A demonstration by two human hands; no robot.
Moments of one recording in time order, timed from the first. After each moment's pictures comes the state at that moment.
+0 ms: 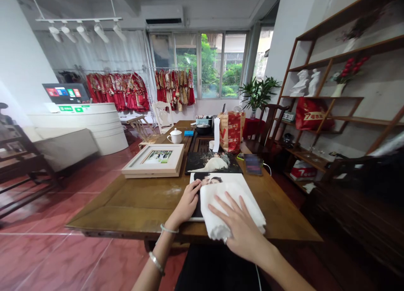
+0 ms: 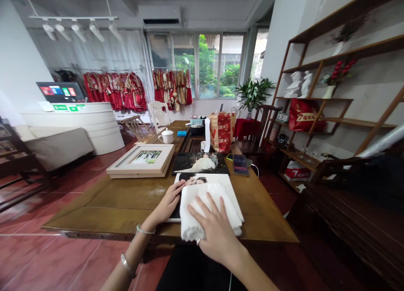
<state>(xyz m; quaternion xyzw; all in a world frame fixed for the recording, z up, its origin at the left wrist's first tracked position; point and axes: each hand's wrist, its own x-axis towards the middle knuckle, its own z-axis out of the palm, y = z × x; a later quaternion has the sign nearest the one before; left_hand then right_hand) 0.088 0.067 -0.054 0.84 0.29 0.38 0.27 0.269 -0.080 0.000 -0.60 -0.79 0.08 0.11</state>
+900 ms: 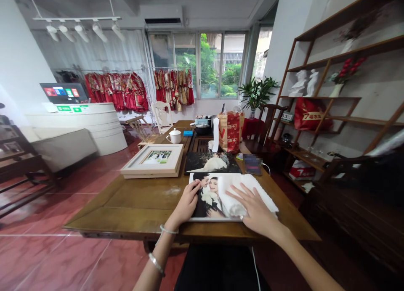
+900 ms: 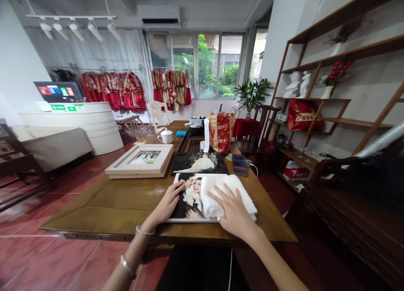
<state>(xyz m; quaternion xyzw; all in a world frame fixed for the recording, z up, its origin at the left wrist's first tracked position) 0.088 0.066 -0.053 0.84 0.30 0.37 0.27 0.332 -0.058 -0.012 -0.63 -0.76 0.03 0.13</state>
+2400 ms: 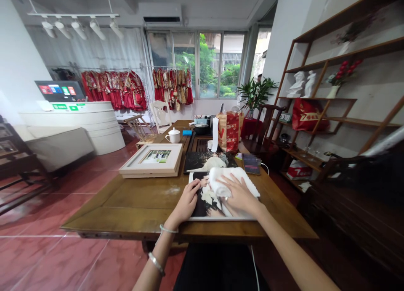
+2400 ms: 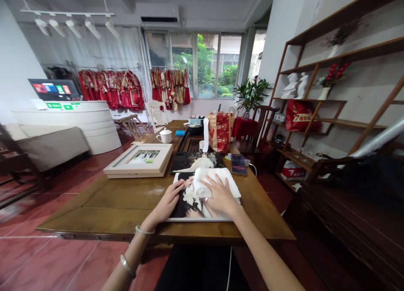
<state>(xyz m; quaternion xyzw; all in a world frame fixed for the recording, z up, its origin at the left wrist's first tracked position) 0.088 0.071 -0.058 0.85 0.30 0.36 0.26 0.310 -0.010 0.007 -0.65 -0.74 0.08 0.11</state>
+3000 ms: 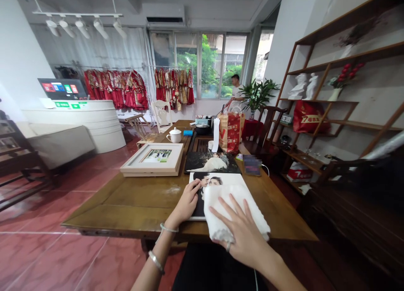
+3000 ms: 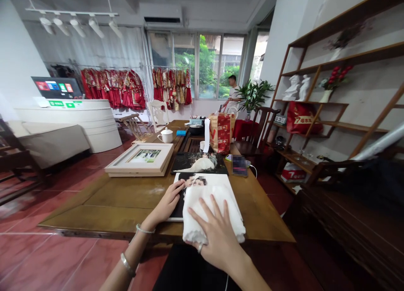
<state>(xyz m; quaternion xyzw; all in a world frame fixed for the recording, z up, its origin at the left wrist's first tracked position) 0.089 0.067 -0.056 0.84 0.30 0.37 0.26 0.268 -0.093 -0.002 -0.61 -0.78 0.07 0.13</state>
